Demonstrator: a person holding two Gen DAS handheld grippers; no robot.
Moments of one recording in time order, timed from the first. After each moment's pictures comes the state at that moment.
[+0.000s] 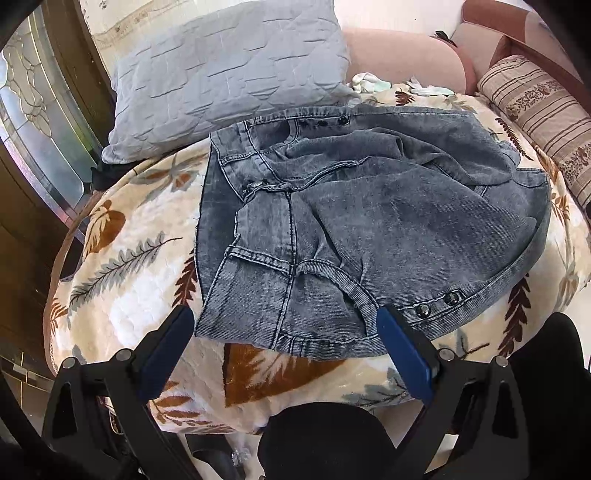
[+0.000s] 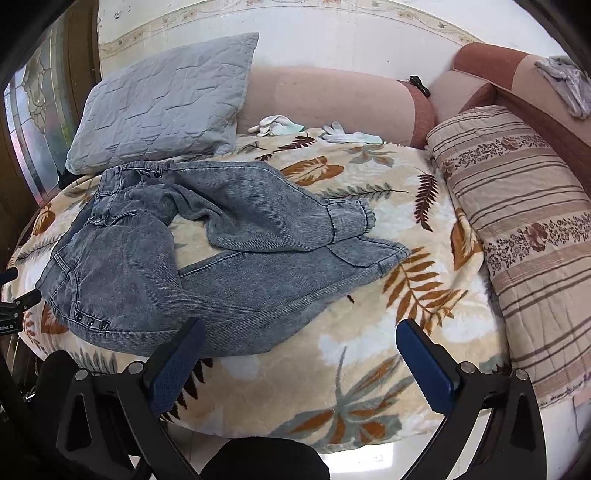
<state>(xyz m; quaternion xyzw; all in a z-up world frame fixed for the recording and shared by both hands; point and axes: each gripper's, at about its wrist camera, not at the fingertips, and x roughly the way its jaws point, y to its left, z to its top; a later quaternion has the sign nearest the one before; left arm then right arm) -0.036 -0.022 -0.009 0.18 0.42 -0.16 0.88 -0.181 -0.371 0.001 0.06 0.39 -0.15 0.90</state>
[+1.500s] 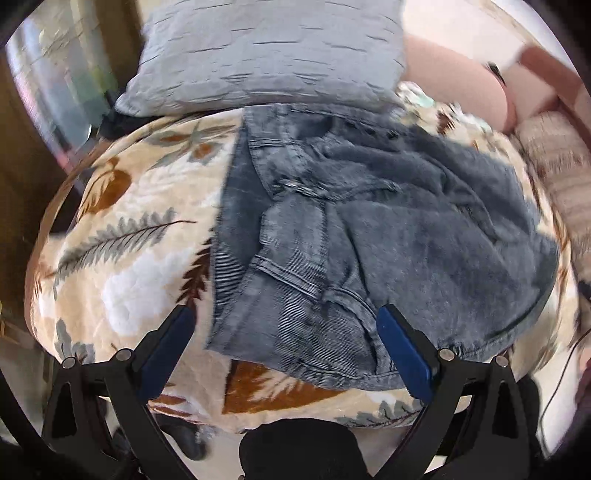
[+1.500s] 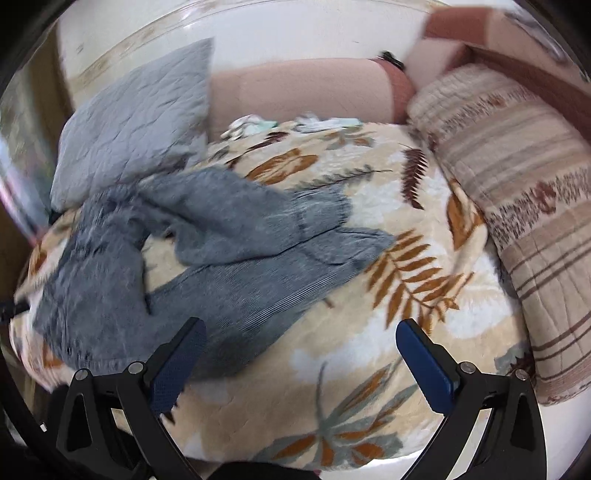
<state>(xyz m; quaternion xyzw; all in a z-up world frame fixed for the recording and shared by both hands) 0.022 0.010 0.001 0.06 0.49 -0.12 0.86 -0.173 -0.439 -0.025 0.15 0.38 -0.17 0.90</state>
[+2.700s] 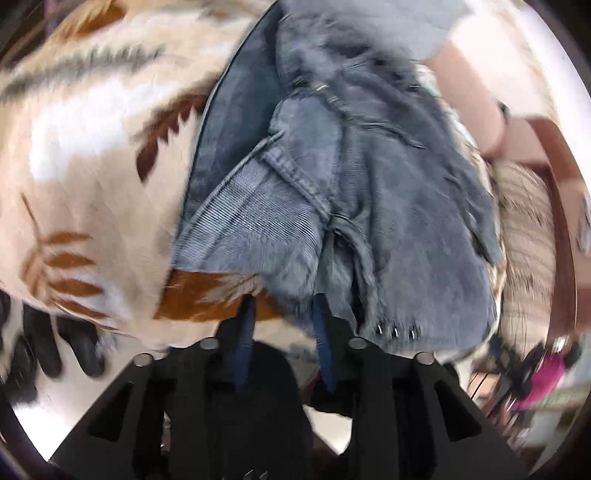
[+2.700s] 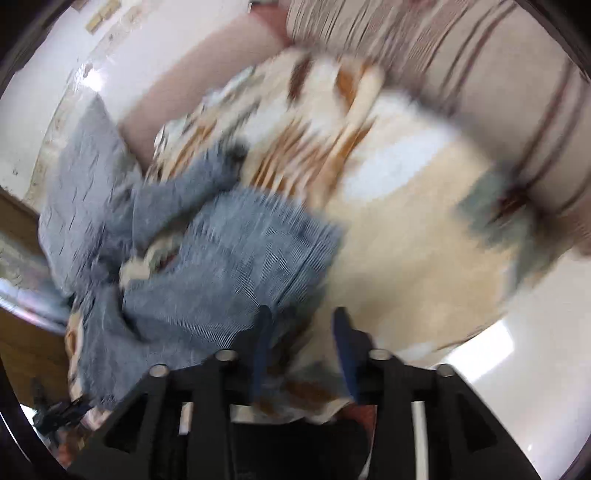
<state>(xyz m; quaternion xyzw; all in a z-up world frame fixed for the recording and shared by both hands) 0.008 0.054 -0.057 -0.11 0.61 -0.20 0.76 -0.270 -0.531 -0.102 0.37 0.37 -0.20 0.83</state>
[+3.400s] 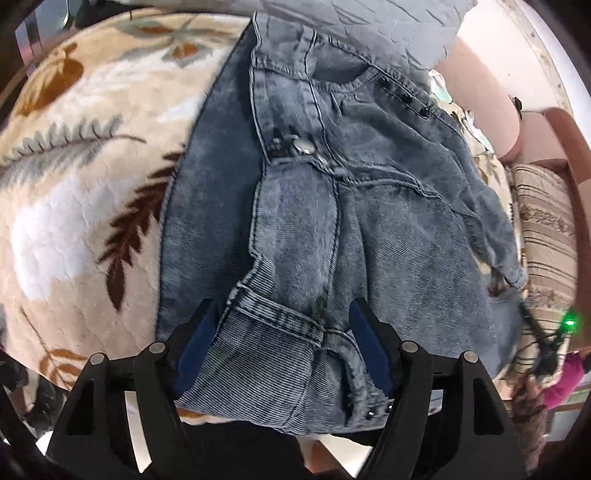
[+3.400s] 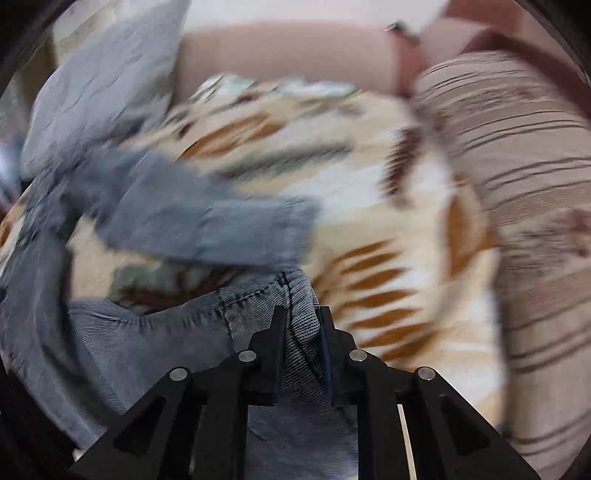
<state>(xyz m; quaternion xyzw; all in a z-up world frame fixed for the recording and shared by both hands) 0.070 0.018 -0.060 -0.07 0.61 -0.15 0.78 -0.129 -0.538 -0.075 0.09 0.44 -0.18 0.87</state>
